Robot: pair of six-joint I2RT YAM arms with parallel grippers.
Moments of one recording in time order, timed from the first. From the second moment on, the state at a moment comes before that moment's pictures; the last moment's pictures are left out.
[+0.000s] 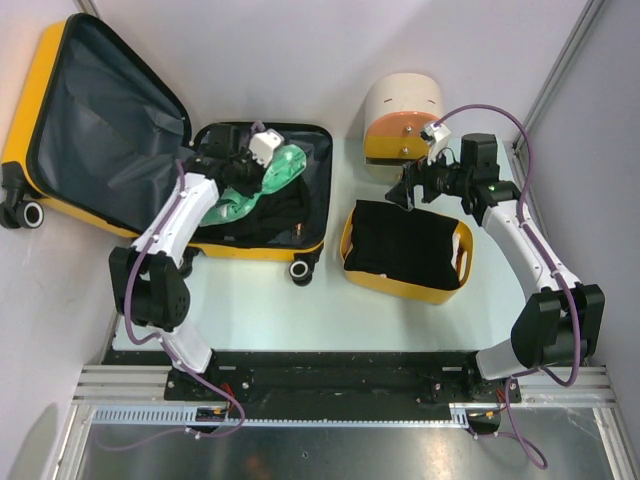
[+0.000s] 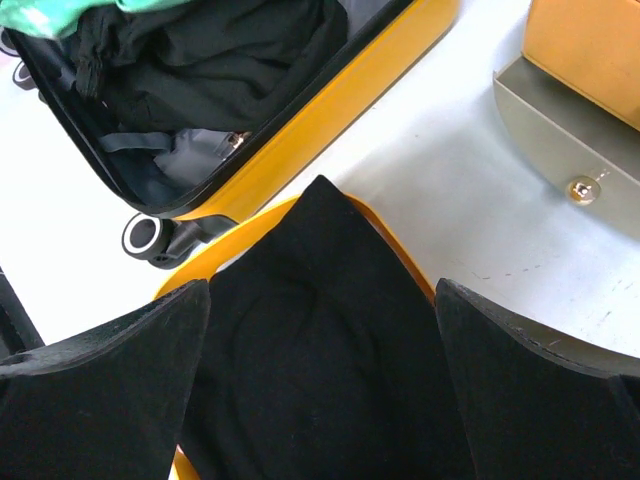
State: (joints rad) left arm -0.23 1.70 1.54 -0.66 0.16 0.48; right arm 0.16 1.46 1.31 -0.35 -0.66 -0.10
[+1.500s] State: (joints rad) left arm -0.11 1.65 1.47 -0.71 0.48 0.56; right arm 0.56 2.15 1.66 0.30 -0.77 -1.31
